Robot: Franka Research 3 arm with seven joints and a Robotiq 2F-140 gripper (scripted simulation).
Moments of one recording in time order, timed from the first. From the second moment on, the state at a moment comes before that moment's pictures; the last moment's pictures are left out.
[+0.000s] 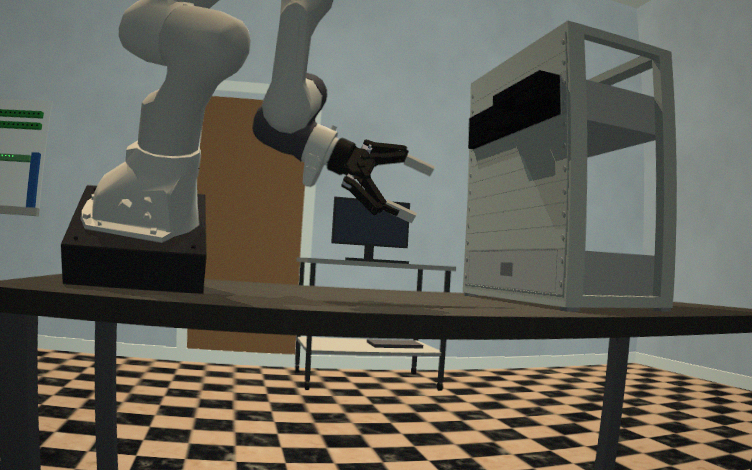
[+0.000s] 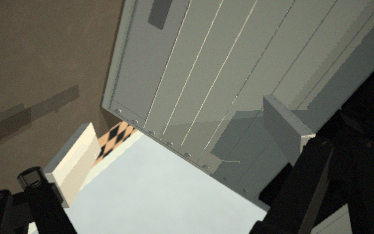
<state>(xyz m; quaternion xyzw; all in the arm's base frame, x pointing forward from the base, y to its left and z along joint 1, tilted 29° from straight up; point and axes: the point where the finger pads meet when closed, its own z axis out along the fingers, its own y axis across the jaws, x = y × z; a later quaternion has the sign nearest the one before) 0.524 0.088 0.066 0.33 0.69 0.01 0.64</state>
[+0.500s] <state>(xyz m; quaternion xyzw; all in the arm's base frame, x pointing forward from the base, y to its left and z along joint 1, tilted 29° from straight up) 0.524 0.095 0.181 0.33 0.64 0.17 0.67</state>
